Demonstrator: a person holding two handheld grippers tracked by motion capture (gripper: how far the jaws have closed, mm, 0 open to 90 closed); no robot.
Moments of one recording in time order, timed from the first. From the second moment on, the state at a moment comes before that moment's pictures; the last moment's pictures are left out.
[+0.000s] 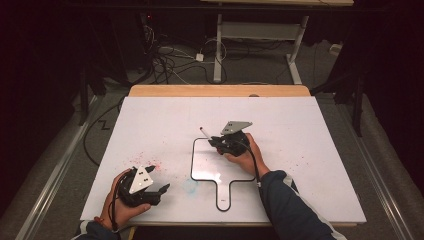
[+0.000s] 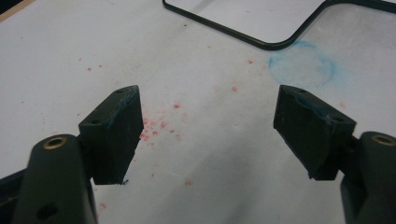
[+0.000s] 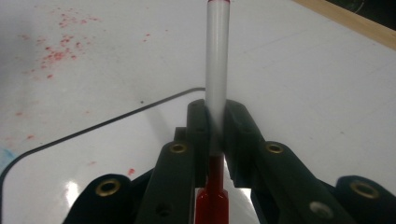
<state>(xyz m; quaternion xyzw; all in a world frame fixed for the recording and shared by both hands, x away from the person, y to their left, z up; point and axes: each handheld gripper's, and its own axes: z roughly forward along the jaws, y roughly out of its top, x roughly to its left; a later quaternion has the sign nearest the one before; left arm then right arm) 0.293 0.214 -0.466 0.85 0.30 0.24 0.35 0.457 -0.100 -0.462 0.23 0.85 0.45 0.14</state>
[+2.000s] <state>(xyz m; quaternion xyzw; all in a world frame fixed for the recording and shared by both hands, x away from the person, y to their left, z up) 0.293 0.216 -0.467 0.85 0.29 0.24 0.36 0.445 -0.046 -0.464 0.18 0.87 0.44 0.08</state>
